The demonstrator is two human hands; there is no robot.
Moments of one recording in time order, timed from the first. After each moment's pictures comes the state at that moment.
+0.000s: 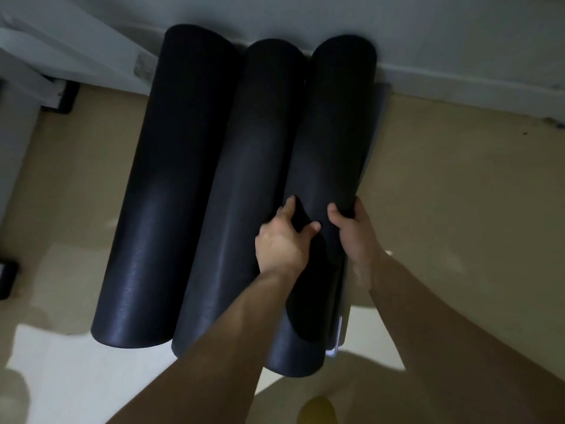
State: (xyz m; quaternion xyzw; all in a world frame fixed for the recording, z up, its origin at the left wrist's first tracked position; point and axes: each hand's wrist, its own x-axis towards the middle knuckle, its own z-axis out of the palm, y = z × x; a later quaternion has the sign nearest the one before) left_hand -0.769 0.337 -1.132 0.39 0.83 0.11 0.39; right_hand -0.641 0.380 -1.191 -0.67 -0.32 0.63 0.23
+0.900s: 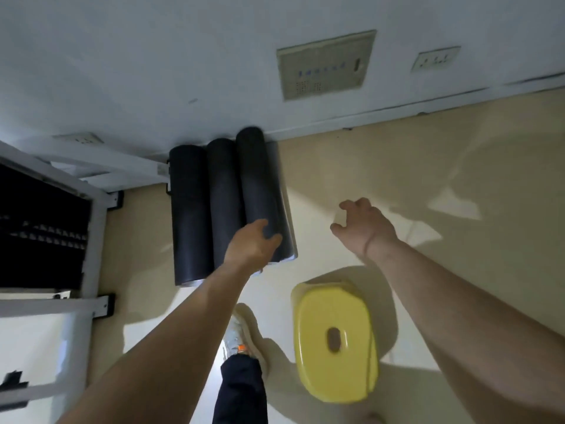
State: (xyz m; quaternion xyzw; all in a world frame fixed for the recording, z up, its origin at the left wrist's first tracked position) left_hand -0.690 0.083 -0.721 0.61 0.69 -0.02 0.38; right_hand -0.460 0.078 -0.706 -0.74 -0.58 0.33 -0.04
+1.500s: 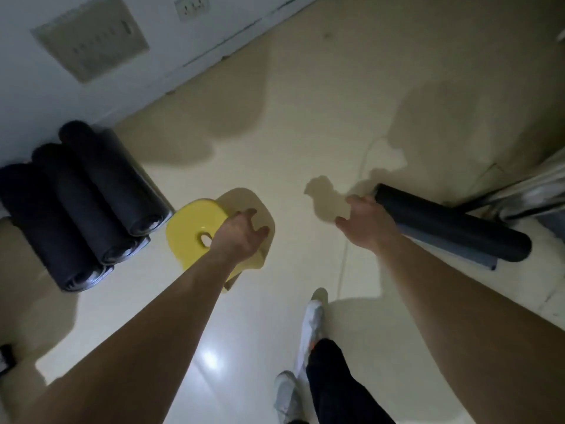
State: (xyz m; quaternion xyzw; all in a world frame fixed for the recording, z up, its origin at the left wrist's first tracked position) left_hand -0.462 -0.283 -0.682 0.79 0.48 -0.14 0.35; right_hand -0.255 -0.435 -0.662 -0.89 -0.33 0.31 0.01
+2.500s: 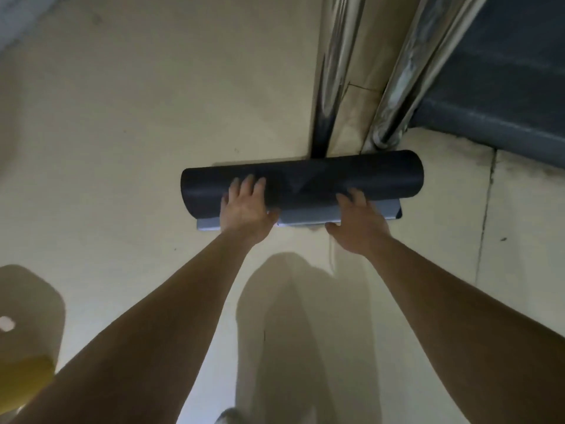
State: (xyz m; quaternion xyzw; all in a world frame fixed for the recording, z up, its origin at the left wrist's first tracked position) left_hand 0.038 -0.610 -1.058 0.96 0.22 -0.11 0.14; right_hand 0.115 -0.821 -1.051 -0.95 -0.18 0.26 0.07
